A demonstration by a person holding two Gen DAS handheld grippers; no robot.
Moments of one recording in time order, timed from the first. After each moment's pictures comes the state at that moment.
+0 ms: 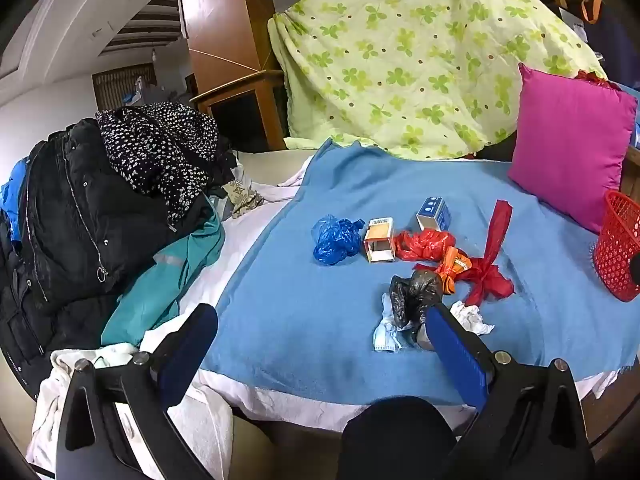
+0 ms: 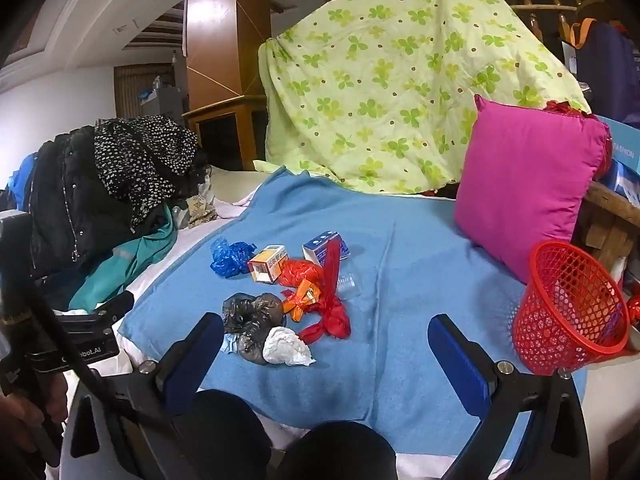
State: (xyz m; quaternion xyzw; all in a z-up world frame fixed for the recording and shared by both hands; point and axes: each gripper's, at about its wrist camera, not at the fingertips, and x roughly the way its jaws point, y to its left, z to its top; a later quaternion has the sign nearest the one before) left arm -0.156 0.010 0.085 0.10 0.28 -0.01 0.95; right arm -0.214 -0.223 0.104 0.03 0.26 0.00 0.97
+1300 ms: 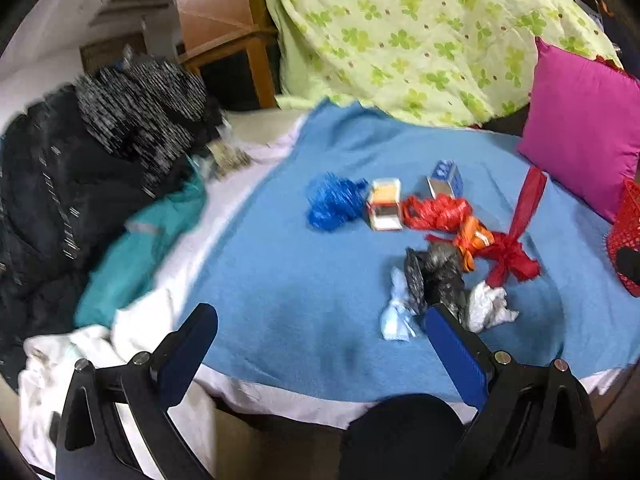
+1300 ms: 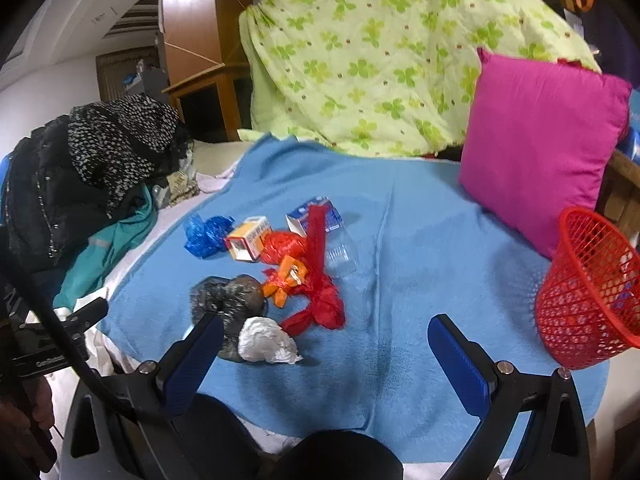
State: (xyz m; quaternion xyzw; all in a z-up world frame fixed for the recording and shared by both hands) left arm -0.097 0.024 0.035 0.07 0.36 -0.03 0.93; right arm -0.141 -0.240 0.052 0.07 0.31 0.00 0.95
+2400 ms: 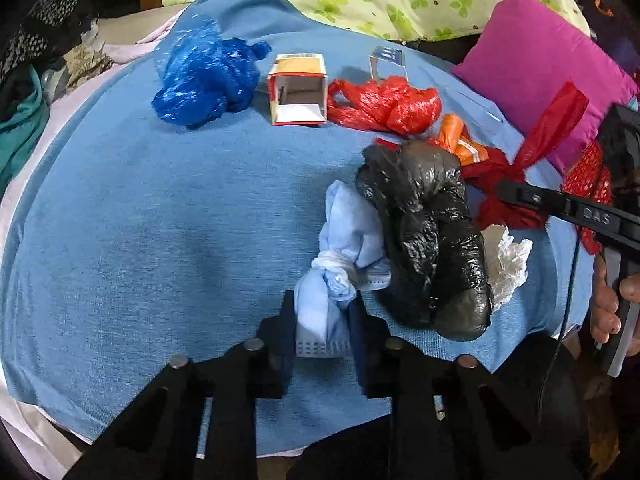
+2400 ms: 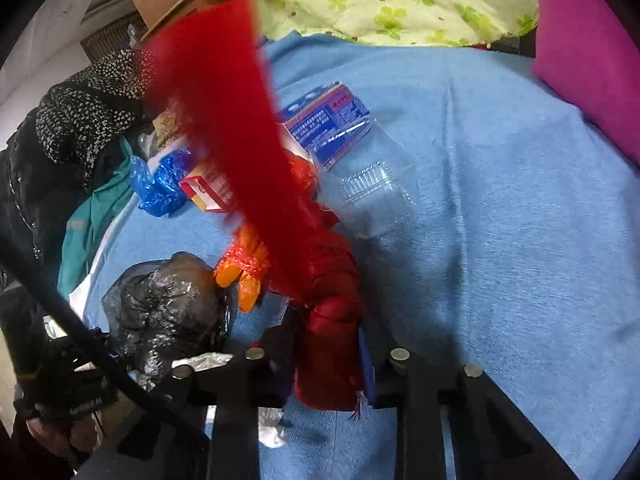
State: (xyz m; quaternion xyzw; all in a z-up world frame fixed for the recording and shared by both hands) left arm 0.012 0.013 -0.091 0.01 0.50 -0.24 0.83; right arm 0.010 -0.250 -0.068 0.13 0.45 0.08 0.88
